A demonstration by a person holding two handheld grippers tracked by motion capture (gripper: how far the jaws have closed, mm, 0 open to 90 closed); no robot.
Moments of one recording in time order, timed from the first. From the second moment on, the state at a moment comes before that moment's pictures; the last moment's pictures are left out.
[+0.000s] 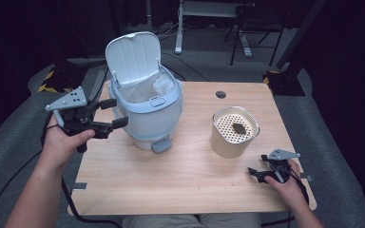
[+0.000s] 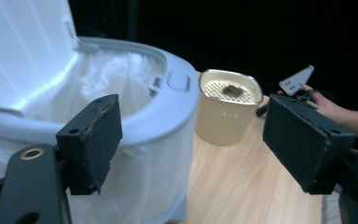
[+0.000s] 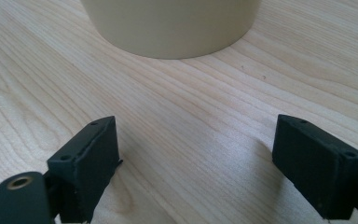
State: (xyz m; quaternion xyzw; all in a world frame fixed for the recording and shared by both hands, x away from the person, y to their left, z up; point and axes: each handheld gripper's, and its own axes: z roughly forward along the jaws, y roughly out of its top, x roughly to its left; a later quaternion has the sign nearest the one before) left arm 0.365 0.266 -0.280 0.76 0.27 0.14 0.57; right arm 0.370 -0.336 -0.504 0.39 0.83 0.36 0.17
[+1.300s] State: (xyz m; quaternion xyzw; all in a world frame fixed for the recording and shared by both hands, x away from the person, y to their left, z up) left arm 0.471 0.286 -0.237 0.71 0.39 0.23 0.54; right arm 0.370 -0.336 -0.504 0.39 0.83 0.36 0.17
